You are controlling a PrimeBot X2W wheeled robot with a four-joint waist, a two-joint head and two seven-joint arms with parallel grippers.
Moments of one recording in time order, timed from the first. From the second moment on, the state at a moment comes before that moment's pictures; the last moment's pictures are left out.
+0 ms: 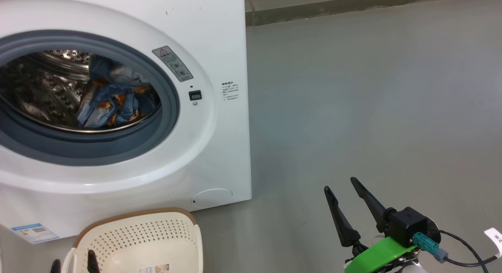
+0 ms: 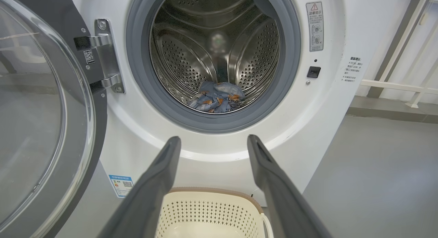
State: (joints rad) left arm 0.26 0.04 0.07 -0.03 -0.25 0.05 -0.26; right arm -0.10 -0.06 0.17 0.21 0.19 0.12 -0.26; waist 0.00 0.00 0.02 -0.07
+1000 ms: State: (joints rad) left arm 0.32 0.04 0.05 -0.04 -0.23 0.06 -0.26; right arm -0.08 -0.06 0.15 0.20 0.19 0.12 -0.26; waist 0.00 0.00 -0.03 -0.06
